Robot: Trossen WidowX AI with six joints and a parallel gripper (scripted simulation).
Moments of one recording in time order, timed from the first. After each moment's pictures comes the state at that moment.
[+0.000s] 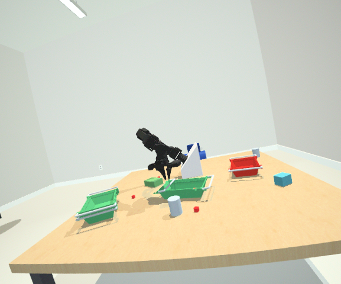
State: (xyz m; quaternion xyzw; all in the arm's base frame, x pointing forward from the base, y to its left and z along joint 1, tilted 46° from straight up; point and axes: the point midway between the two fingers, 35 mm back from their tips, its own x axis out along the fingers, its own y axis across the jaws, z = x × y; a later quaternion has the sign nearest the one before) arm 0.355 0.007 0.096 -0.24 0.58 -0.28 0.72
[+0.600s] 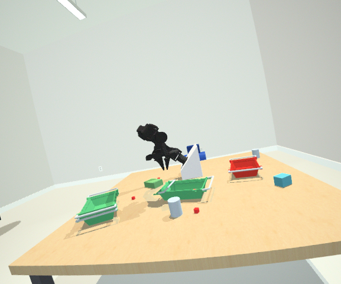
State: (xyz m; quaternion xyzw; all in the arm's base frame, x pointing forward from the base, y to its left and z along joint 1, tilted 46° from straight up) arm 0.351 0.057 0.134 -0.24 0.58 -0.28 0.73
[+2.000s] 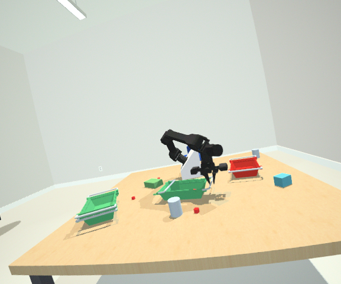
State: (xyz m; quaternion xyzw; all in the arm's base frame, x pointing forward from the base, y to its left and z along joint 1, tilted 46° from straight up) arm 0.397 0.156 -0.100 -0.23 0.58 -0.28 0.73
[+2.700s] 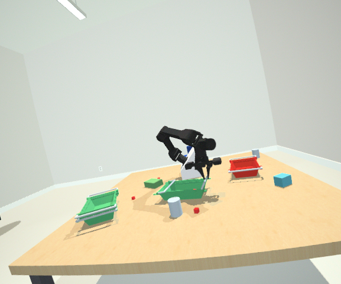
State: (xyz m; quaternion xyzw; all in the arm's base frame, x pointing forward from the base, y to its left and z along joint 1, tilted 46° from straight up) arm 0.385 0.159 -0.064 -0.23 0.58 -0.27 0.73
